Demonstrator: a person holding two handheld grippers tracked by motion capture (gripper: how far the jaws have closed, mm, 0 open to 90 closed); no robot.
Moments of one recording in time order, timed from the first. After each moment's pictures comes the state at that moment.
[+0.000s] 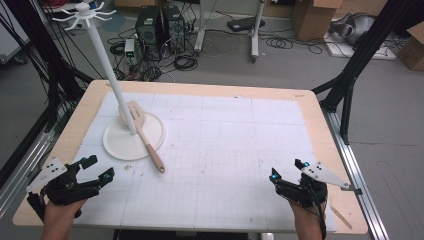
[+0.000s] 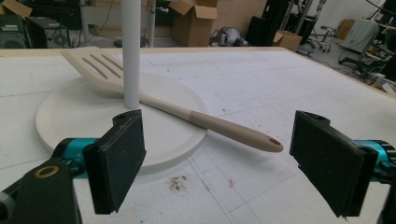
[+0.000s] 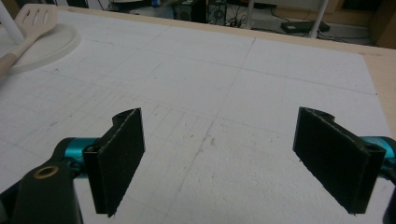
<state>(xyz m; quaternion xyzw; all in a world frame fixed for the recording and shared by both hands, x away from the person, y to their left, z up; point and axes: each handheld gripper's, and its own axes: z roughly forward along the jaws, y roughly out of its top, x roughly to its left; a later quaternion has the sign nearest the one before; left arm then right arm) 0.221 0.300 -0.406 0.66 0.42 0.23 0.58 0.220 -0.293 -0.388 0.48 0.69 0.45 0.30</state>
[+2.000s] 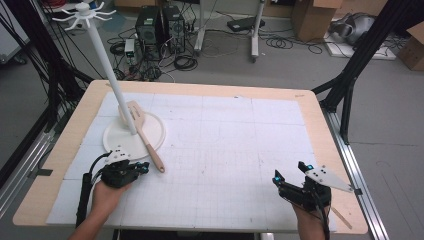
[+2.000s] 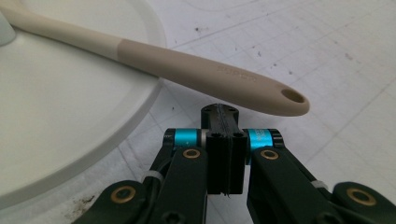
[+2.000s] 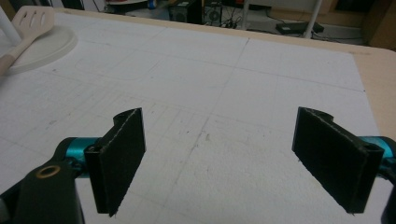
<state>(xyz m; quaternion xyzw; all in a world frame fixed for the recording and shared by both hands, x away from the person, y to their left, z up) 0.288 0.215 -0.446 0.78 0.42 0.14 0.44 0.210 -0.298 -0.387 0.49 0.68 0.45 0.31</state>
